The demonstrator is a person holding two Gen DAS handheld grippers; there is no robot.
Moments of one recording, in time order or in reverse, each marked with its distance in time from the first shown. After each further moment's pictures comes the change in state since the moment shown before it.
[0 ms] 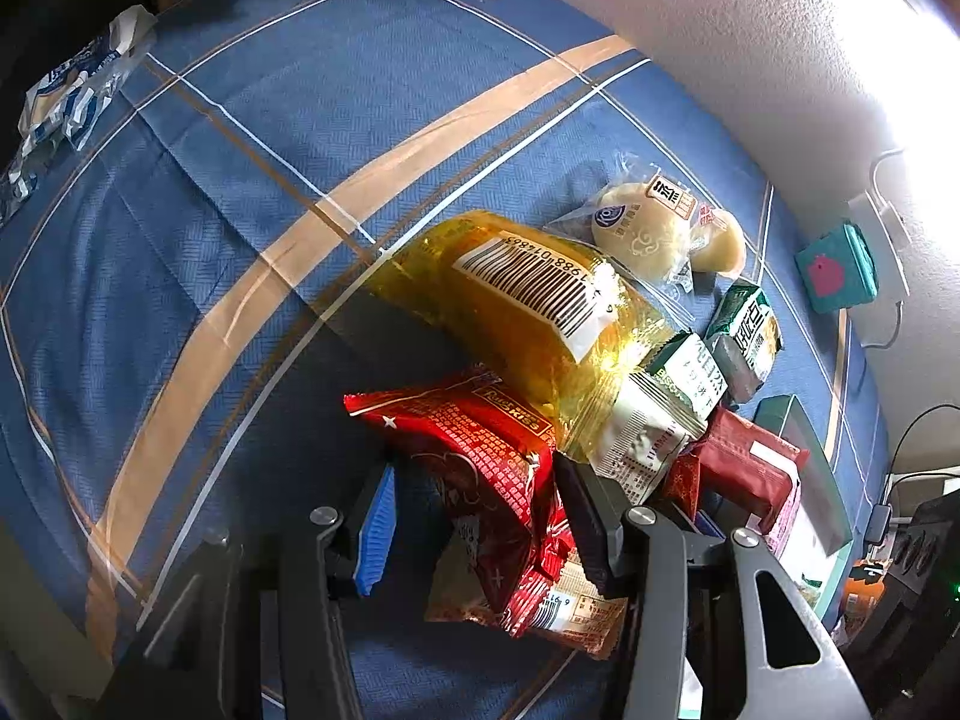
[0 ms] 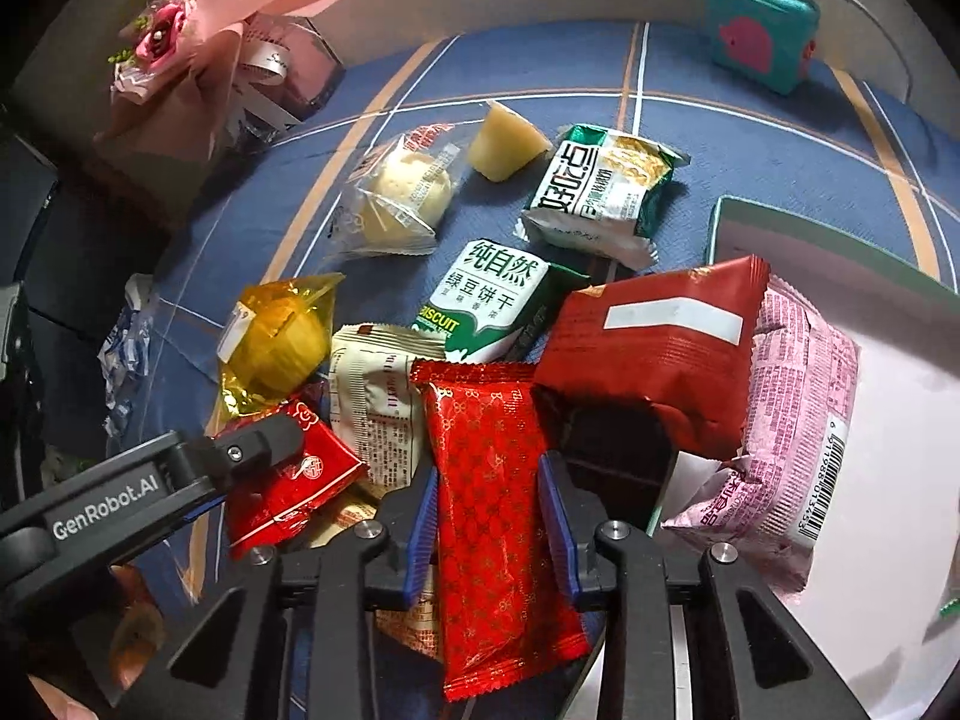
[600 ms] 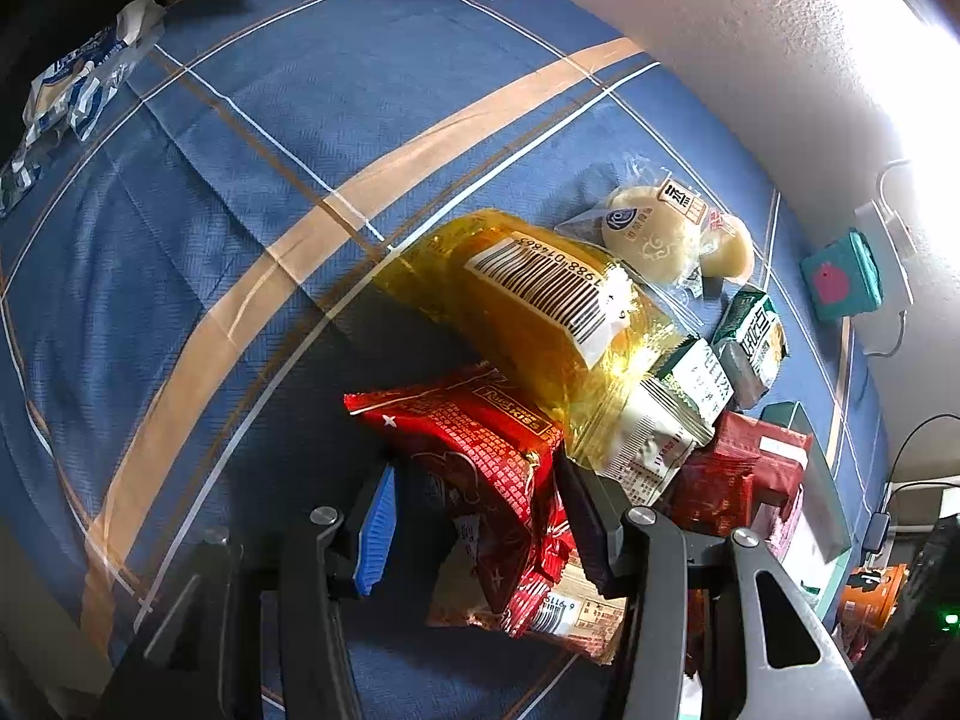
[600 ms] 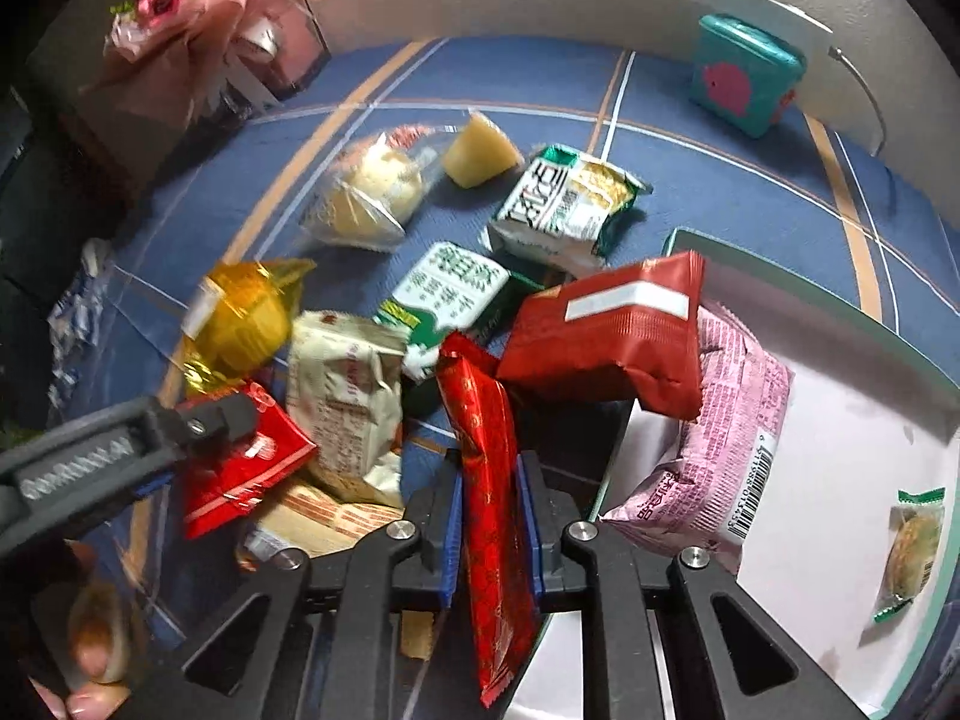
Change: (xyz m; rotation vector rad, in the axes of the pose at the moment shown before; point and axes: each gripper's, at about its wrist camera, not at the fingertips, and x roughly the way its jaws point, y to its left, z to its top) left arm 0.002 0.002 0.001 -0.013 0.002 0.004; right arm -0.002 0.010 -0.001 -0.086 0.018 -0.167
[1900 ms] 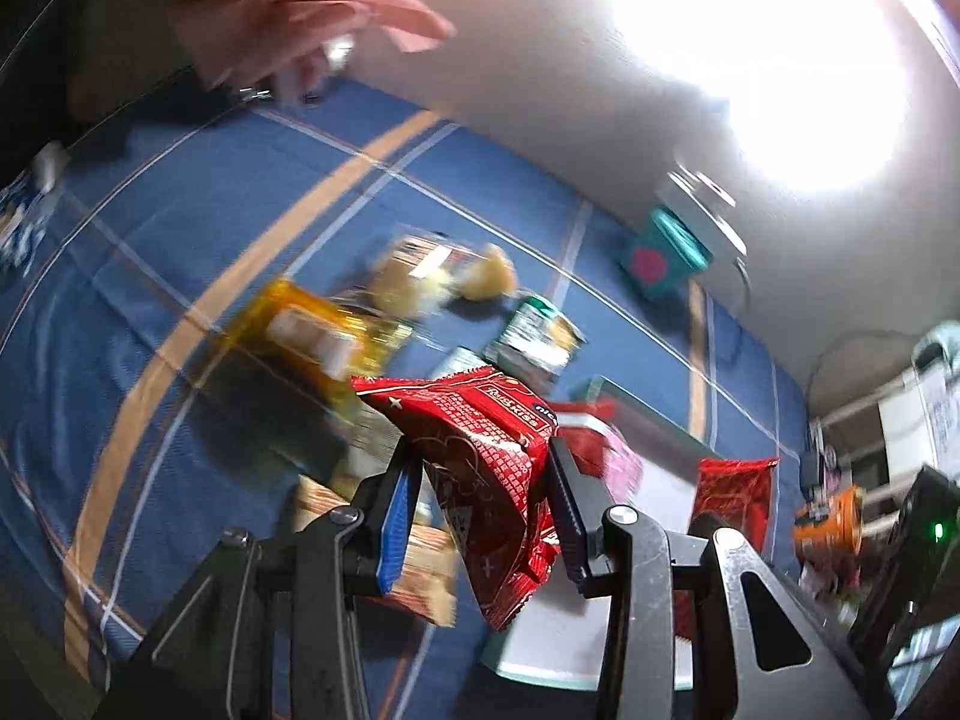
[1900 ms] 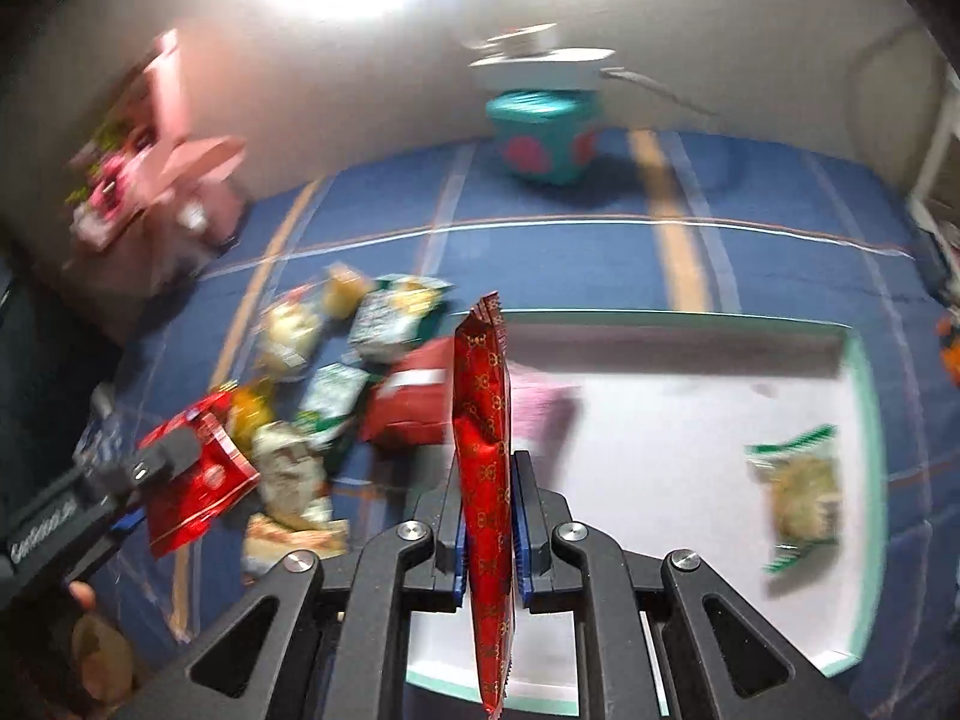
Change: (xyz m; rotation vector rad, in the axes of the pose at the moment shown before) left arm -0.076 -0.078 -0.041 0.258 -0.173 -0.203; right arm -0.104 -0.112 -0.034 0.287 -0.184 -0.026
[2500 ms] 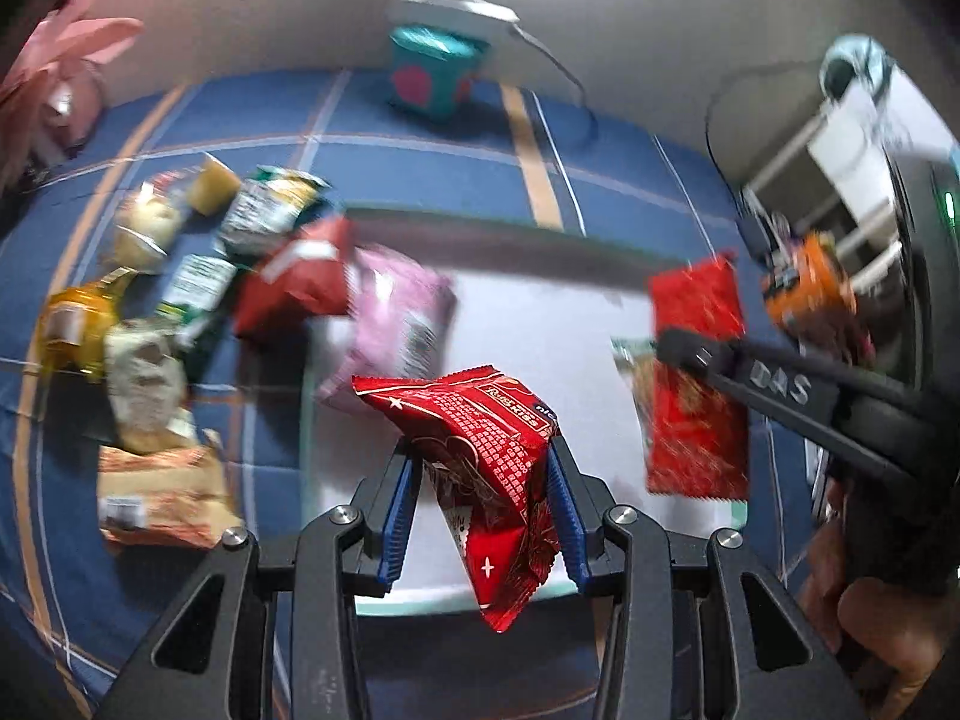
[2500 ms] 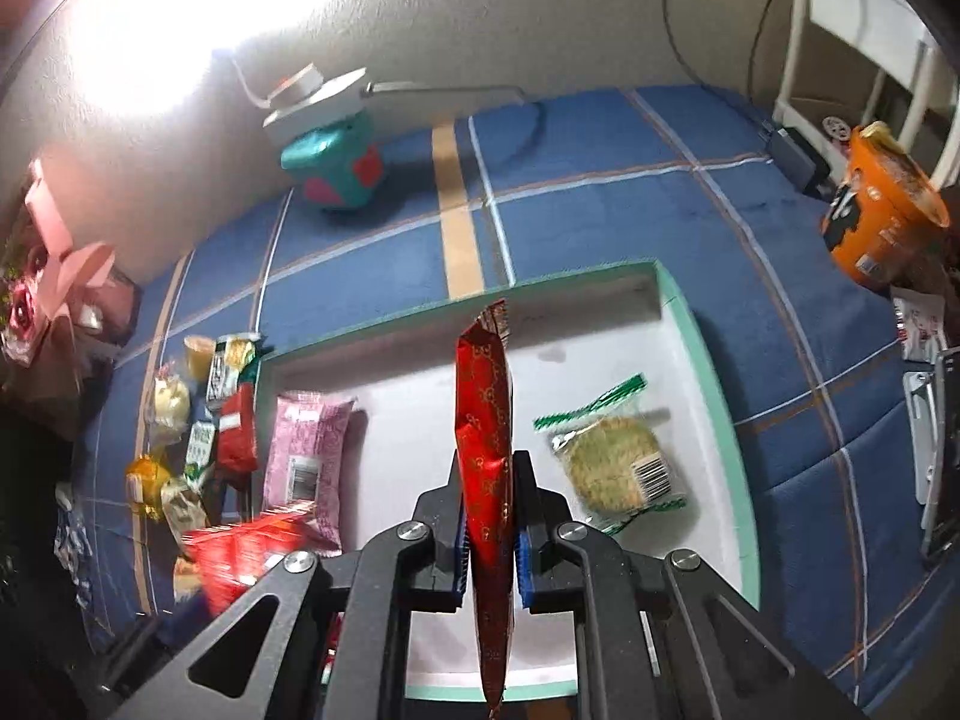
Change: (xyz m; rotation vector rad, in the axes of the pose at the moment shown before) left arm 0.053 -0.117 -0.084 0.443 0.232 -0.080; right arm -0.010 -0.098 0.000 0.212 0.025 -0.107
